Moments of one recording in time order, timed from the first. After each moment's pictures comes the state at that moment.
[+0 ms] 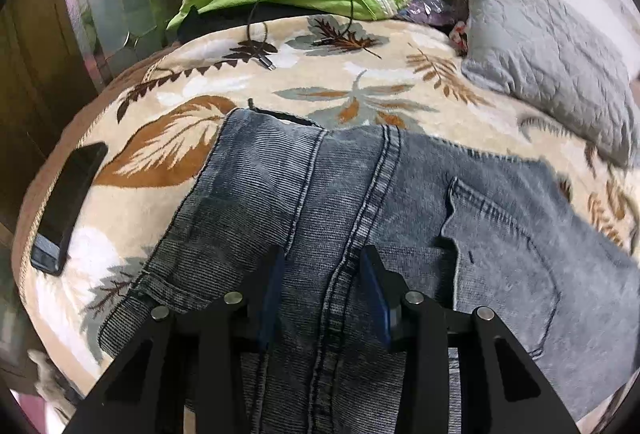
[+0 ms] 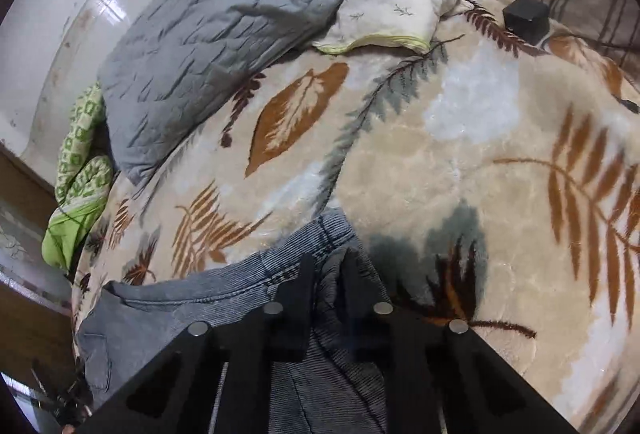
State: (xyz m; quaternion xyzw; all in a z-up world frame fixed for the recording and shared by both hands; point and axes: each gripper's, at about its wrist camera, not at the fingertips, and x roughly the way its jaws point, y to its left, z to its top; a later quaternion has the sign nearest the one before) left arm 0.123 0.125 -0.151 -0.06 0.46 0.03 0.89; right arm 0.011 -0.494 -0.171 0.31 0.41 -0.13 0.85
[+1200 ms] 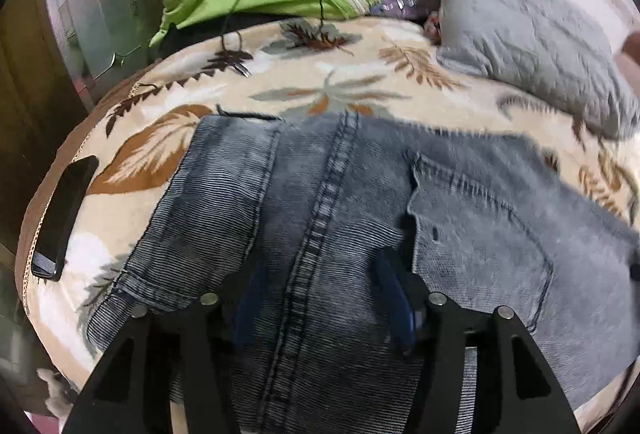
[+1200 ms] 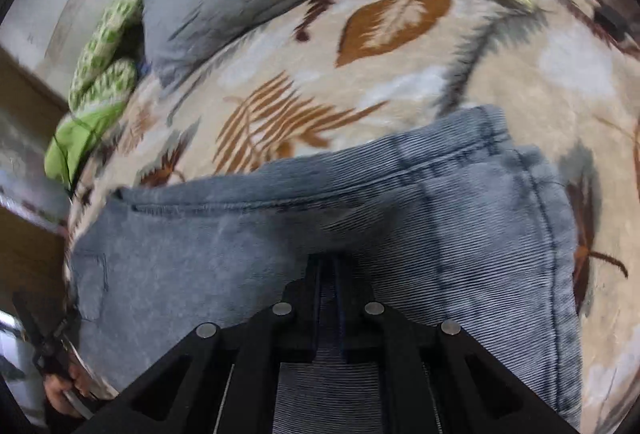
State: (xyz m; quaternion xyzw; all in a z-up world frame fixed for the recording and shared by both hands) left arm 0.103 0.099 -0.144 -0.02 0.44 0.01 0.90; right arm 0.037 -0.408 -0.182 0.25 0.49 -0.05 0.83
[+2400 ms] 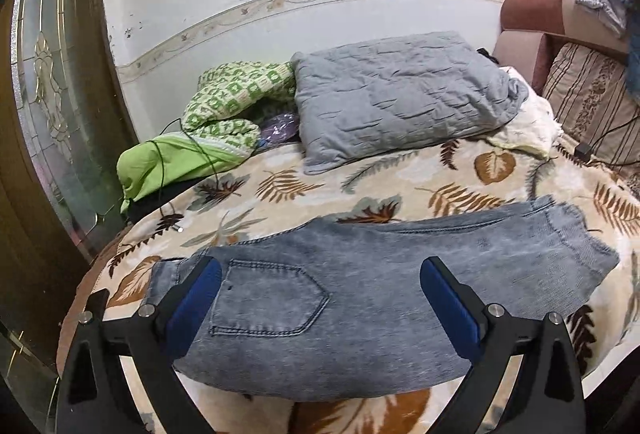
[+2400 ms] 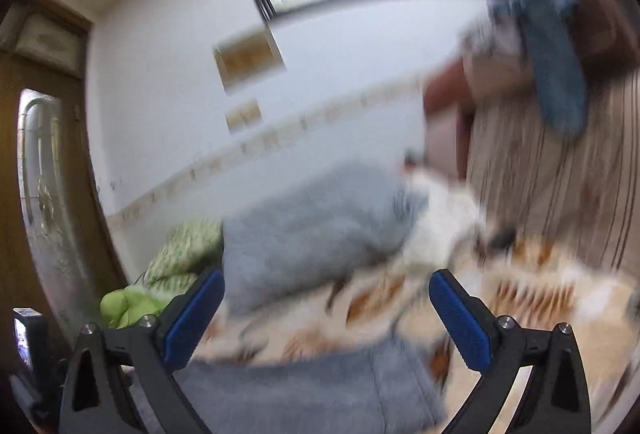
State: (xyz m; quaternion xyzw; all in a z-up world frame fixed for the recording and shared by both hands) left arm -0.042 -0.073 -0.048 0.13 0.25 -0.09 0.96; right arm -0.190 -0.383 -0.047 0.22 0.04 -0.11 0.97
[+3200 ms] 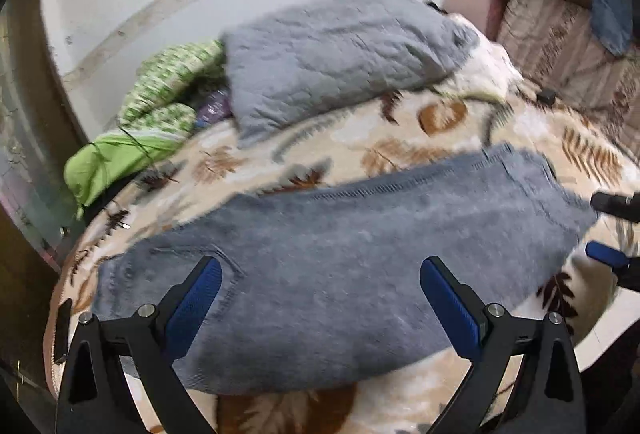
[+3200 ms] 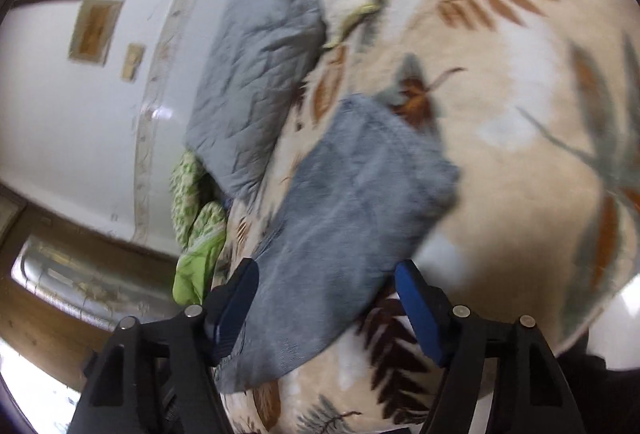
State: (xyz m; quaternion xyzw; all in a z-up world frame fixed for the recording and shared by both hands) left arm -0.038 -0.151 -0.092 0.18 0.32 -0.16 0.92; right arm -0.154 -0.445 -0.202 0.55 0.26 -0.03 0.80
